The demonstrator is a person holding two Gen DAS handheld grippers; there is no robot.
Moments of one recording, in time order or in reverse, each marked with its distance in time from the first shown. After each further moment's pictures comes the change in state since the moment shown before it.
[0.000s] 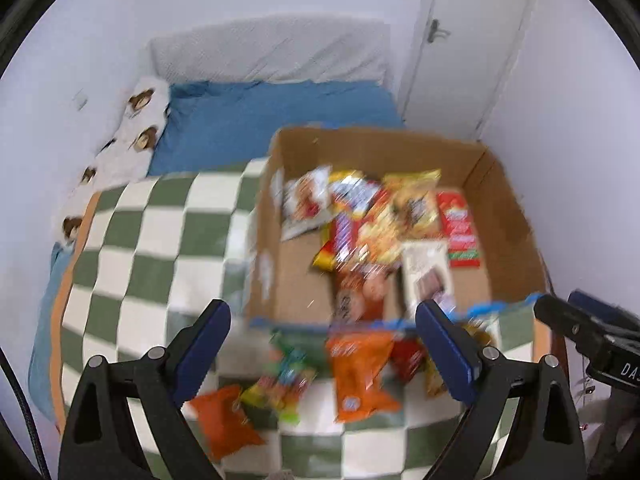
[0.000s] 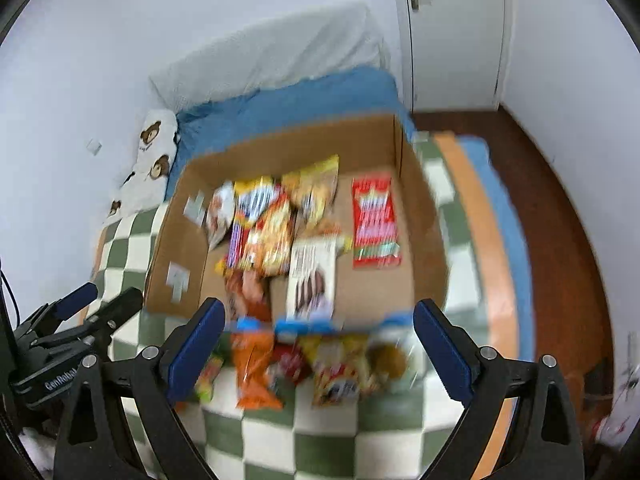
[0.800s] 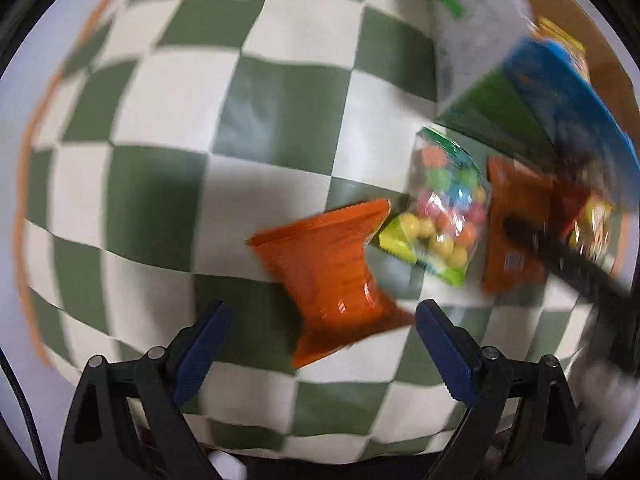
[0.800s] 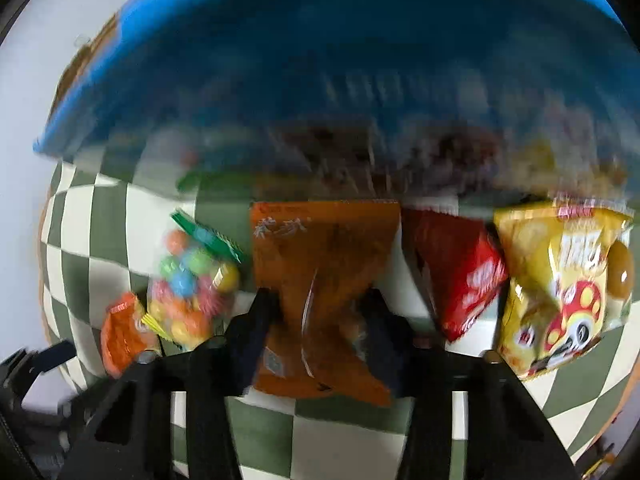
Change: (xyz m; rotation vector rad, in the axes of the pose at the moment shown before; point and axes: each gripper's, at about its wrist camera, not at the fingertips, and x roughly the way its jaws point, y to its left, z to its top) left arm 0.117 0.128 -0.116 -0.217 0.528 -0.015; right arm 0.200 0.086 -0.097 -0.075 0.348 0.000
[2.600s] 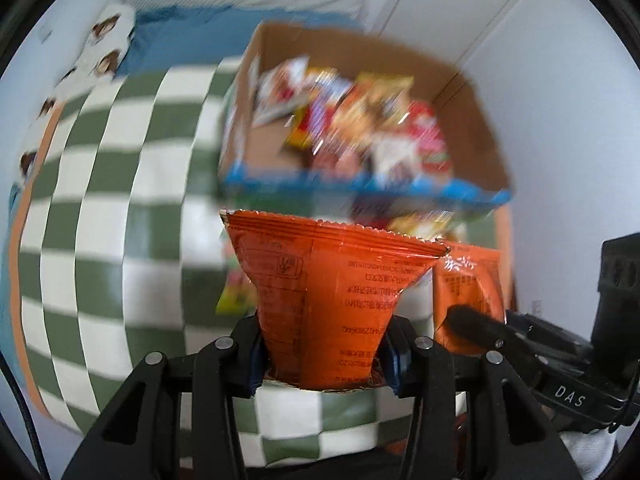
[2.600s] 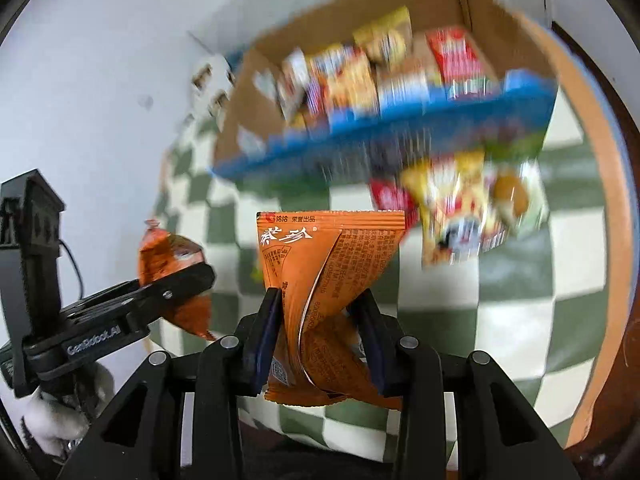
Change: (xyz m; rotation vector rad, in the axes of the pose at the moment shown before) left arm -0.135 -0.124 -0.034 0.250 -0.271 -0.194; right arm -0.180 -0.063 -0.064 0.081 -0.198 0.289
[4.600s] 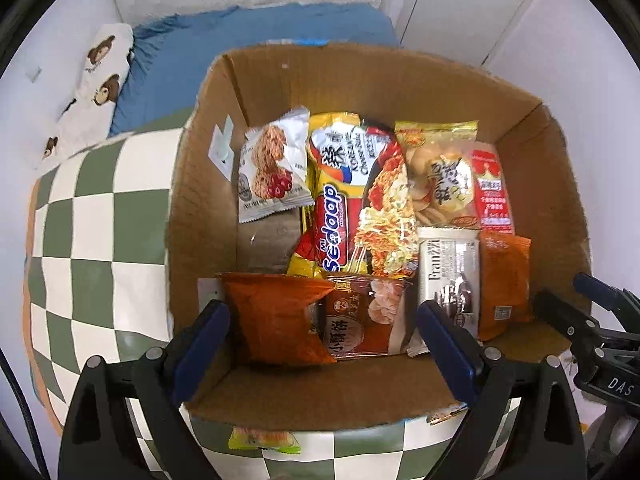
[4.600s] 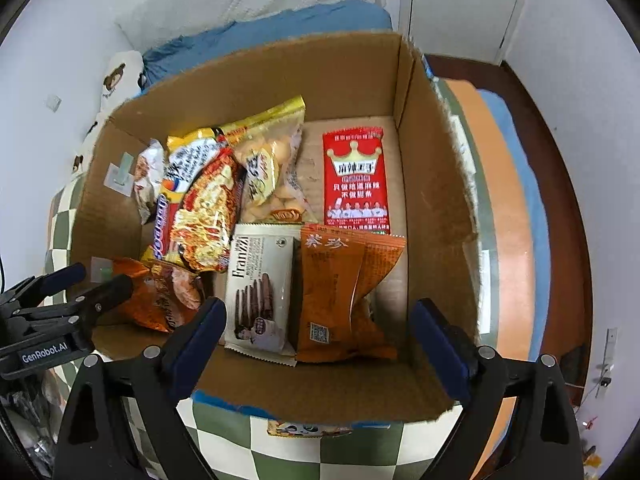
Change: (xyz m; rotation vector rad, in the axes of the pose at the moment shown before) left arm 0.108 -0.010 0.136 0.023 0.045 0.187; right arm 0.053 -0.056 0.170 -0.071 0.022 -0.413
